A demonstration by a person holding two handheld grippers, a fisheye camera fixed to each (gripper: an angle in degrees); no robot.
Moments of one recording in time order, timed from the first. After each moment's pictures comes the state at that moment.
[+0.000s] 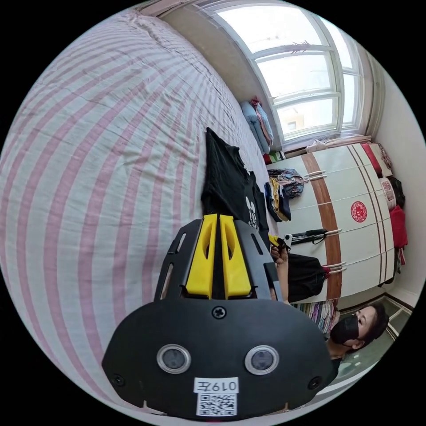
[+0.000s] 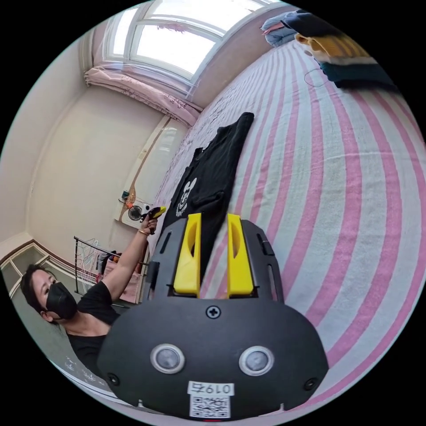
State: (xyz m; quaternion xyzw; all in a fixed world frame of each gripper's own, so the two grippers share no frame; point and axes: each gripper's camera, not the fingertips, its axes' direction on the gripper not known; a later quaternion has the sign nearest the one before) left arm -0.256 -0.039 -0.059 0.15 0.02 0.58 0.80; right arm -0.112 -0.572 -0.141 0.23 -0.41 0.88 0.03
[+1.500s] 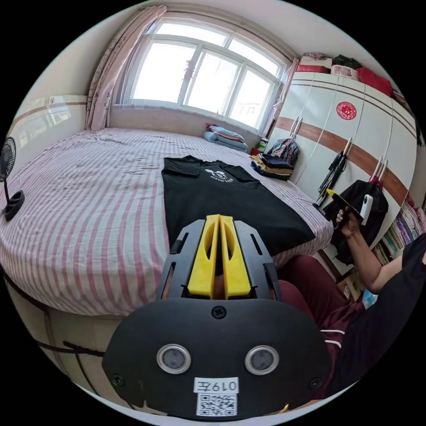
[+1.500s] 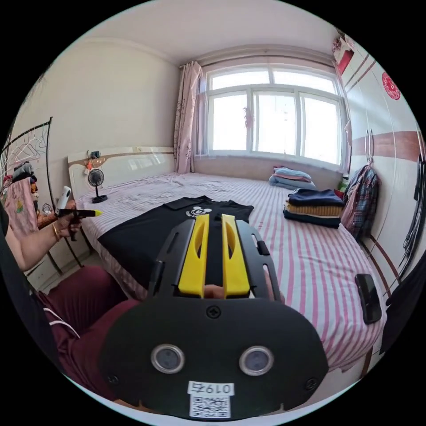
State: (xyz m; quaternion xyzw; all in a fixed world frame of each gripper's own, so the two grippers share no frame) left arm -0.644 0.251 0.067 0.38 -0.11 0.73 0.55; right arm 0.062 -0.912 -0.575 0.05 -0.03 0.93 0.35
